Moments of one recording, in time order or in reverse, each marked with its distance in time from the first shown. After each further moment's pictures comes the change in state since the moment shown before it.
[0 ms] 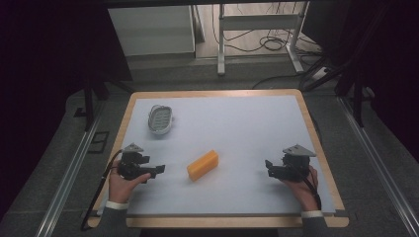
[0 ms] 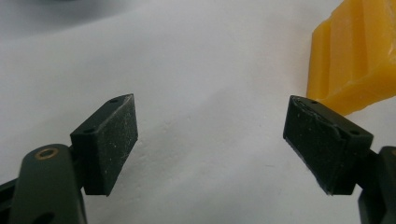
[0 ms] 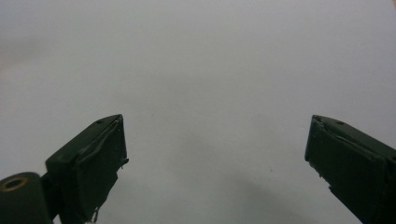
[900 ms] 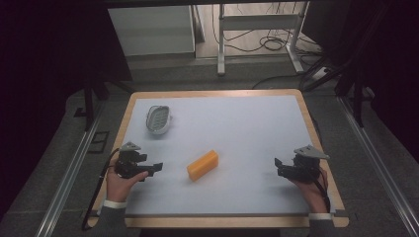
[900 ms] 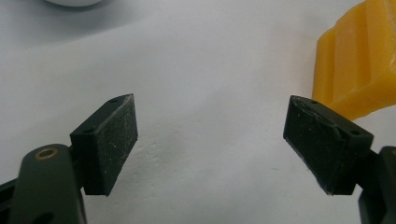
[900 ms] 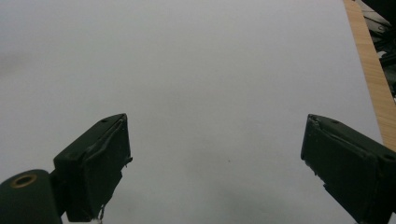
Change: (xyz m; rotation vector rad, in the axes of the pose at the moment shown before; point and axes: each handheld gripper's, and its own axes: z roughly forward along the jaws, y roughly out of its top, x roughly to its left) left arm 0.003 0.002 -0.006 -0.009 0.021 -0.007; right arm -0.018 -0.003 -0.019 -0.048 -0.039 0.030
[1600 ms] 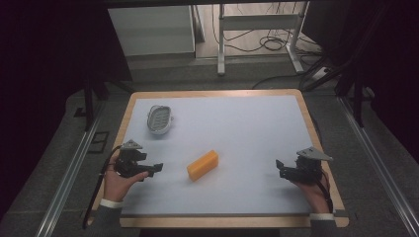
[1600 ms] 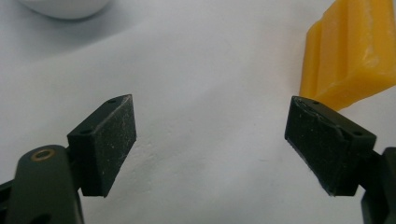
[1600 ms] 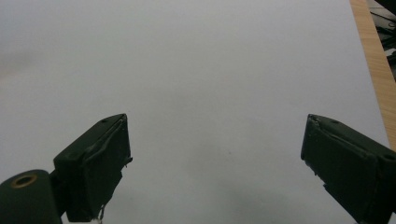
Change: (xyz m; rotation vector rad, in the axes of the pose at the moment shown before) left arm -0.012 0.014 -0.013 0.046 0.017 0.074; right arm -0.005 -0.005 -0.004 -0.003 0.026 0.014
